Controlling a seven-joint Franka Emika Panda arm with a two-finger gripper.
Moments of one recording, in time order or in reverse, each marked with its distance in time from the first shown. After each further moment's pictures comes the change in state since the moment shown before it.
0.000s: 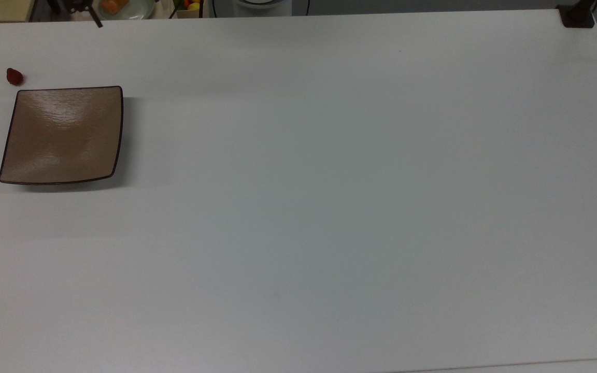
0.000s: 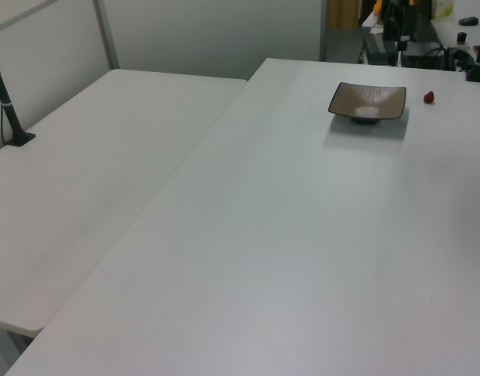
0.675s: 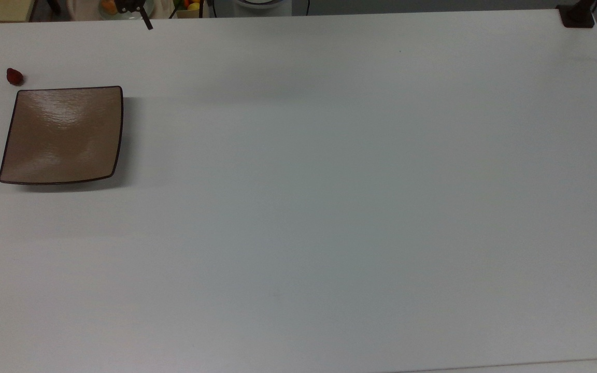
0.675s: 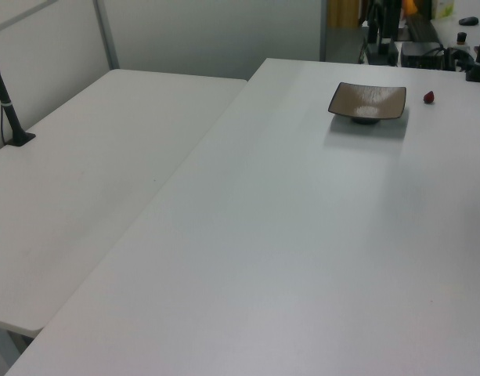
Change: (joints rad) arm 0.035 -0.012 0.108 0.037 0.038 -0.001 0.202
